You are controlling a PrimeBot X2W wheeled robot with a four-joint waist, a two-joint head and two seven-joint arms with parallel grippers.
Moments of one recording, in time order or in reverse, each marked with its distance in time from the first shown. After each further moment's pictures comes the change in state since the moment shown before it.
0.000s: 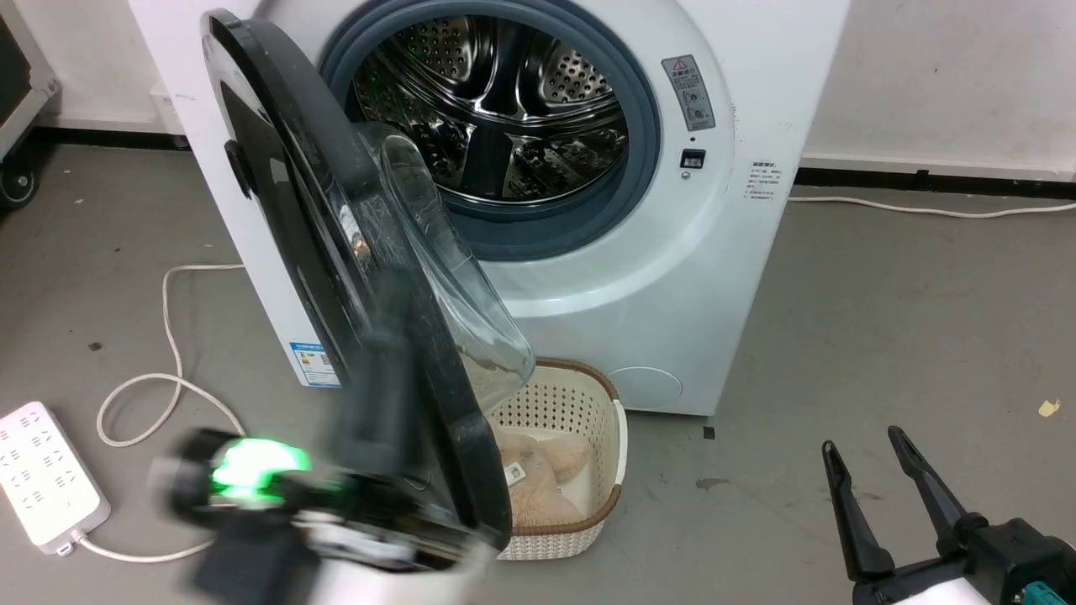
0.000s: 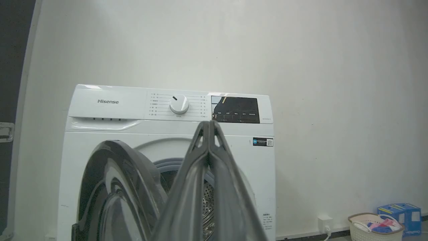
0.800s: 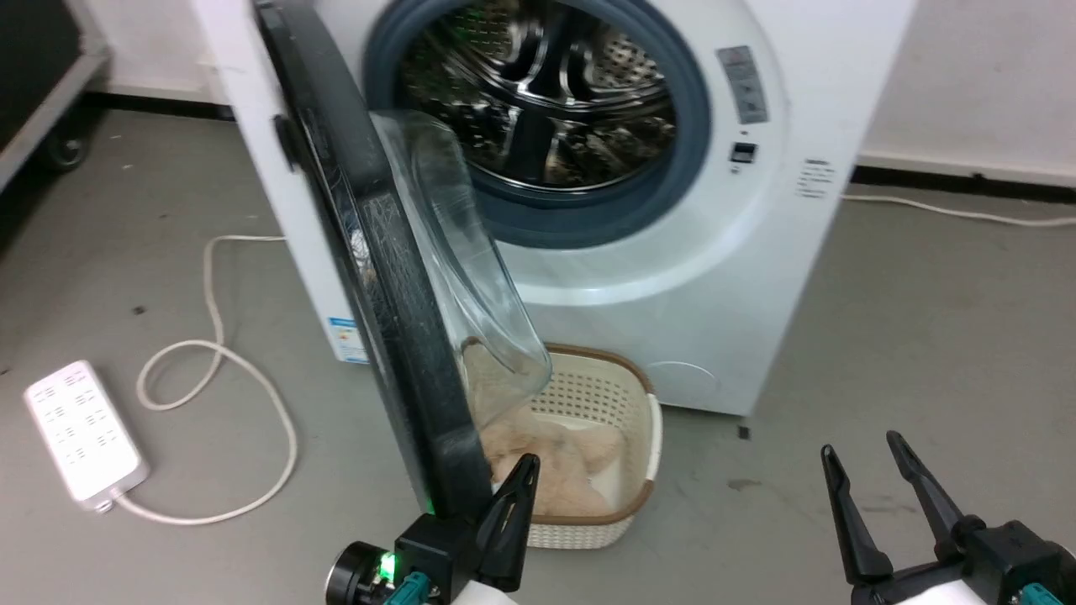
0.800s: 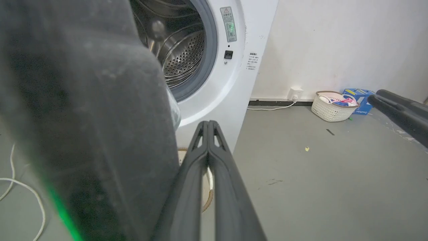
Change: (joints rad) left arm 0.052 0.005 -0.161 0.551 -0.116 0.040 0.039; right arm 0.001 0.003 -0.001 0.013 0.004 0.000 0.000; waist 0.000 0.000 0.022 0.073
